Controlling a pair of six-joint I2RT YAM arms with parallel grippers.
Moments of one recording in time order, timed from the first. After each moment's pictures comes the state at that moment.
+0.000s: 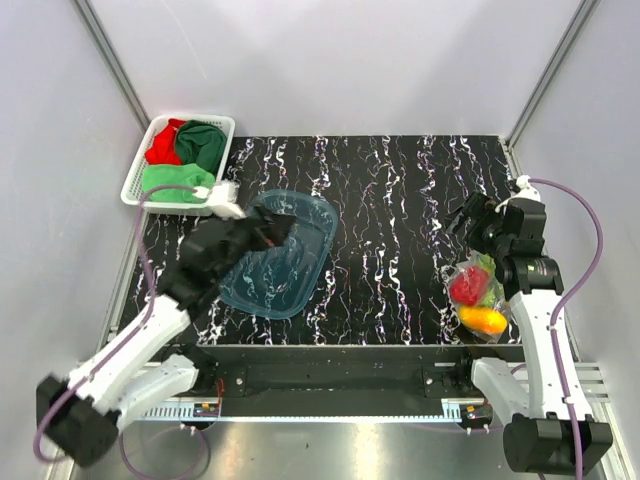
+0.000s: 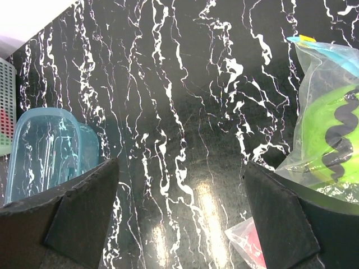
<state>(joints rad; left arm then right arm) -0.51 0.84 0.67 0.02 -0.02 -0.65 -0.05 0.86 0.90 -0.55 -0.12 0.50</state>
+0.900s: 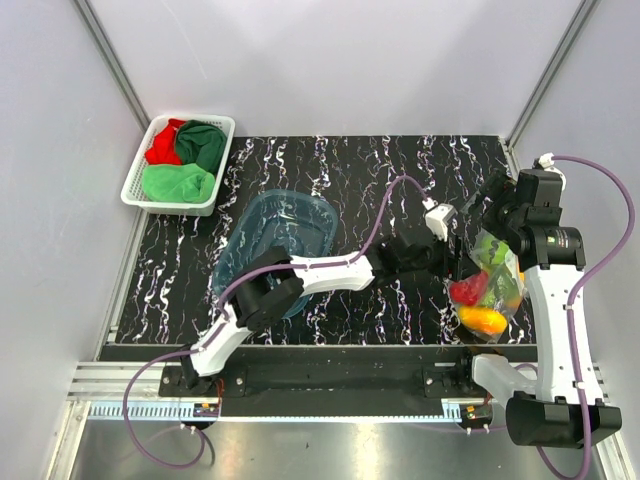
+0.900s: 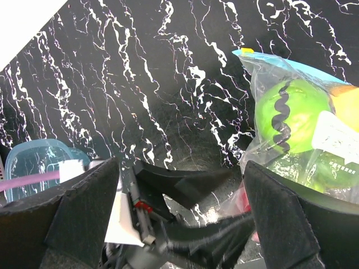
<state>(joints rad) -1.13 2.23 1.68 0.32 0.13 -0.72 -0.05 1.02 1.25 -0.87 0.06 0.56</state>
